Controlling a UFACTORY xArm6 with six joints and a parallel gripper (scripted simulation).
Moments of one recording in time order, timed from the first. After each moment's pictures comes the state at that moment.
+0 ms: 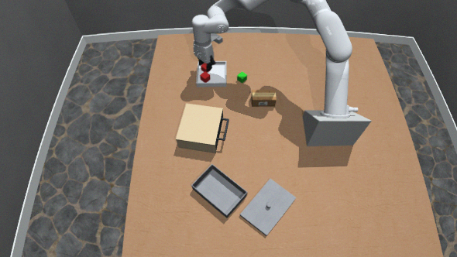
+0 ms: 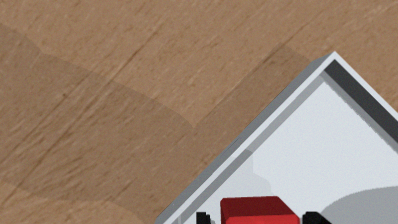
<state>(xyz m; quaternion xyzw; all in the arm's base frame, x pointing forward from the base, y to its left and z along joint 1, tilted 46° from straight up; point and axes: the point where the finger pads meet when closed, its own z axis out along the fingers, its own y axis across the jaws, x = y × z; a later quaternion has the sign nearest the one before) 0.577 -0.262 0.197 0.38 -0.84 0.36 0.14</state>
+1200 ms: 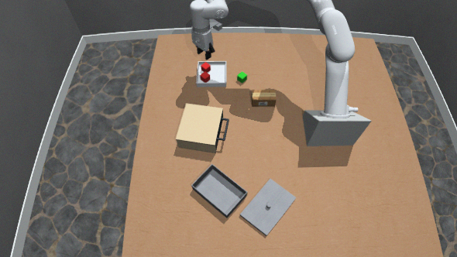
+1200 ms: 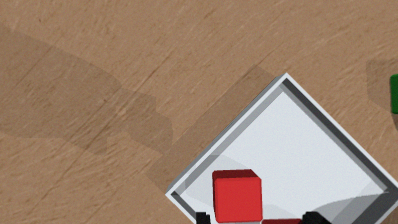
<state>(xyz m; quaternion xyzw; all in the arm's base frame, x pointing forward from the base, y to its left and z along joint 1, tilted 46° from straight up) 0.573 -0.205 0.253 0.39 -0.84 0.36 0.14</state>
